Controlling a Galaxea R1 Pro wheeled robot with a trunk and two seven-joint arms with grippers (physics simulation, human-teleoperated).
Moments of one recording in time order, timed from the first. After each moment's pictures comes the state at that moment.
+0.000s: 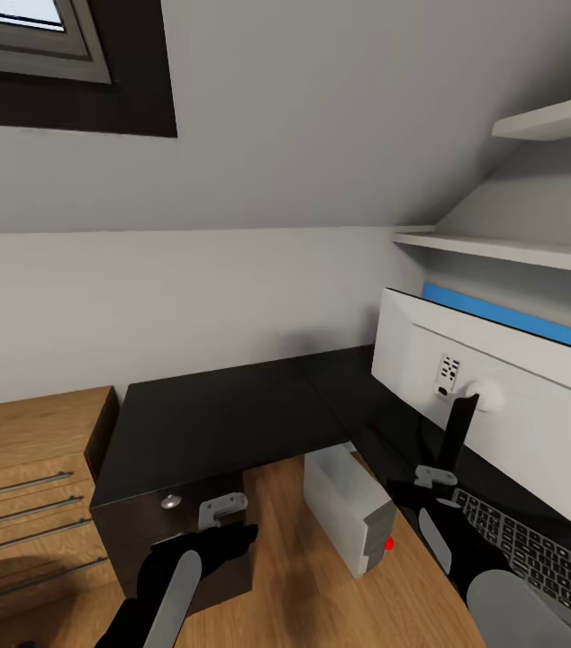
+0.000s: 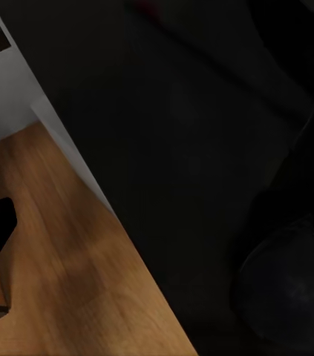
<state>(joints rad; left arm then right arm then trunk) -0.19 -0.15 -0.16 -1.43 0.49 0.81 0.38 -0.63 -0.05 -0.11 -0.54 -0.11 0.20 -0.08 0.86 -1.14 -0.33</state>
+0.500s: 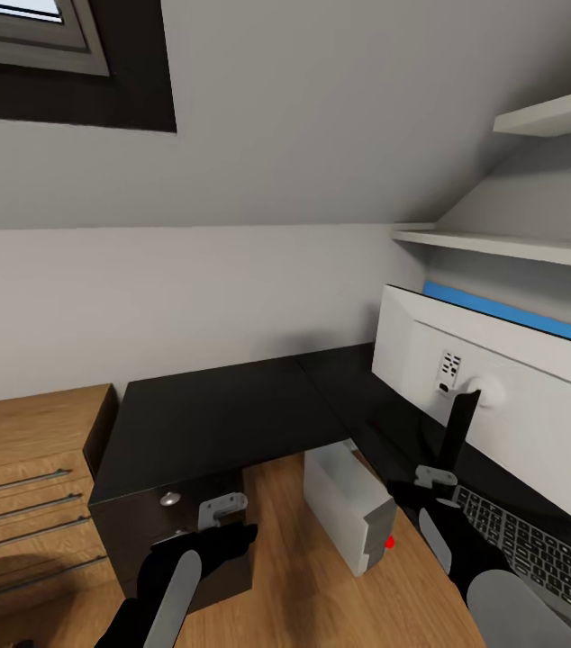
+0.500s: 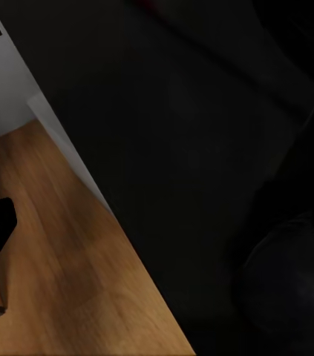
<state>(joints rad) -0.19 -0.15 -0.16 -1.43 0.49 0.81 0.38 -0.63 -0.05 -0.11 -0.54 -0.11 0.20 -0.08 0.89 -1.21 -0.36</state>
